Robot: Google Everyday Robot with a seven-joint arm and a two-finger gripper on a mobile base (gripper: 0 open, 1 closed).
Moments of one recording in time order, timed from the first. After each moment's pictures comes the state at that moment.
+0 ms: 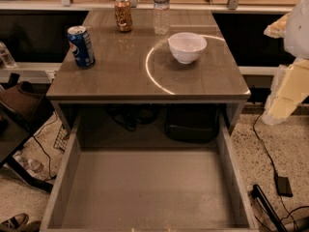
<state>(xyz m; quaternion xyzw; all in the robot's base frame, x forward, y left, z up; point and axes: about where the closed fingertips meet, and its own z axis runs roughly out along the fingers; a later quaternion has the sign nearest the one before) 0.438 -0.212 0.993 -0.60 0.78 -0.05 0.18</state>
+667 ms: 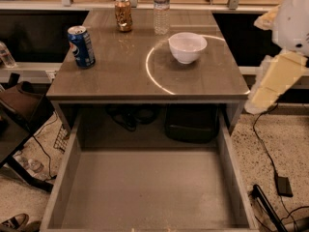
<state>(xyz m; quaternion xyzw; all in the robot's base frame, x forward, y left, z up) 0.457 -0.192 1.000 -0.59 0.77 -0.04 0.23</state>
